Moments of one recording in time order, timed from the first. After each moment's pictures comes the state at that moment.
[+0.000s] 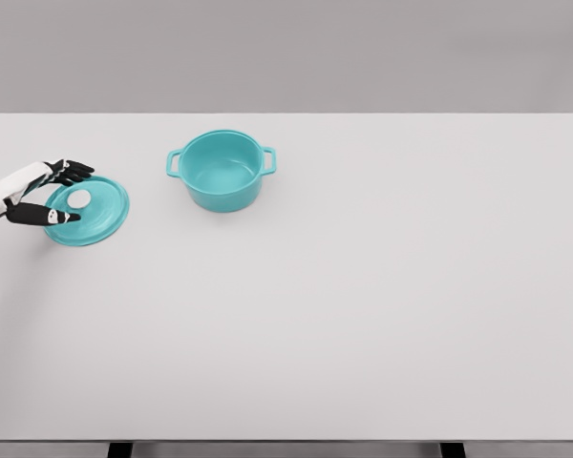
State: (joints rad) left arm -0.57 0.78 -0.60 -0.91 0.21 -0.40 -0.42; right arm 0.01 0.00 0.09 0.11 0.06 -0.28 0.61
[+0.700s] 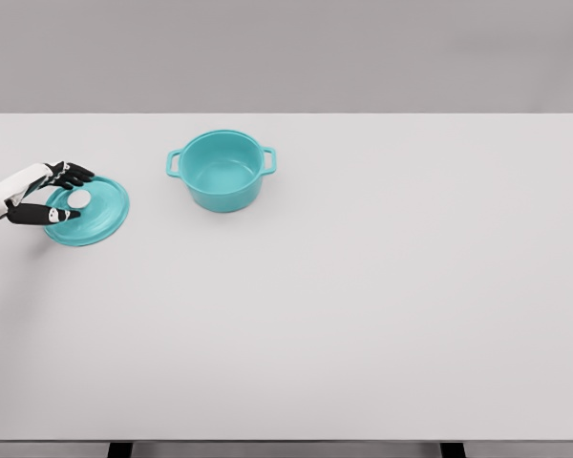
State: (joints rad) left arm -0.56 0.78 -0.61 -0.90 0.21 -0.40 -0.41; right arm 0.01 0.00 0.09 0.11 0.06 -0.28 0.61
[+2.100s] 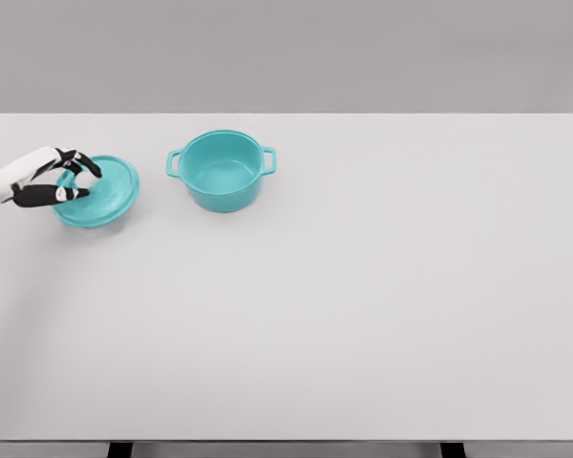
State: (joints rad) left arm -0.60 0.79 -0.60 -0.99 0.20 -0.40 -0.44; right arm 0.01 0.00 0.09 0.11 0.06 -0.28 0.61
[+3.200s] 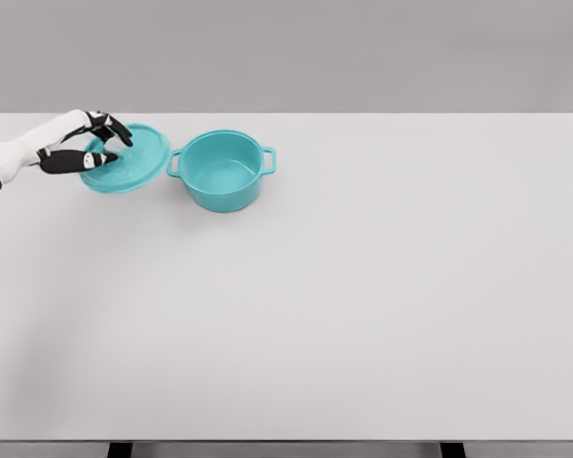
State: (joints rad) left arm -0.68 0.76 -0.63 -1.09 0.15 -0.39 -0.43; right arm 0.01 0.00 0.09 0.11 0.06 -0.28 0.61
